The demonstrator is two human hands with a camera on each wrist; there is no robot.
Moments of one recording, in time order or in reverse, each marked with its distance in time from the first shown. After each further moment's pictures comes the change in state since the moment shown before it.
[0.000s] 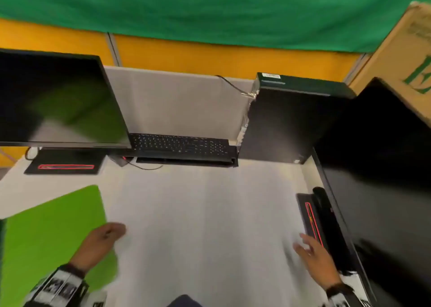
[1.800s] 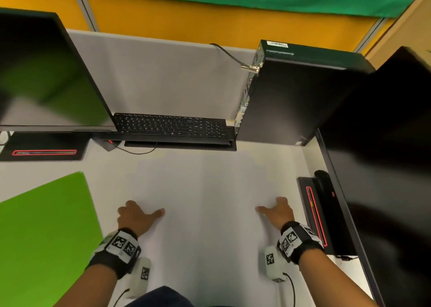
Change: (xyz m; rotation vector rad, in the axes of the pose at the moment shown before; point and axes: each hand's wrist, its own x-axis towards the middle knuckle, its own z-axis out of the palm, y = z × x) left_hand 0.039 0.039 0.084 0.351 0.060 -0.261; right_hand 0.068 -0.053 0.068 -0.181 -0.085 0.269
